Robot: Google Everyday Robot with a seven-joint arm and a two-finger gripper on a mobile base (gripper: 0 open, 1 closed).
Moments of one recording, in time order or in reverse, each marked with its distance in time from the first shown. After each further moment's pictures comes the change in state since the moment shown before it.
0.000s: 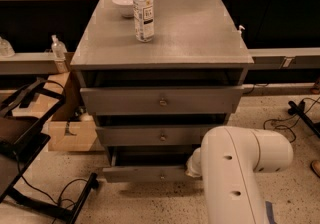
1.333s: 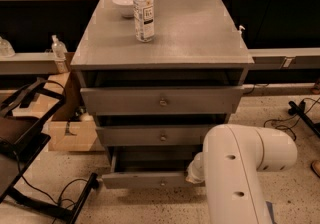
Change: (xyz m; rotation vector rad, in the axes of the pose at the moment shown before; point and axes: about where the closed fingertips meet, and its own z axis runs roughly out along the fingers) arm 0.002 0.035 -0.008 -0.045 -0.003 0.064
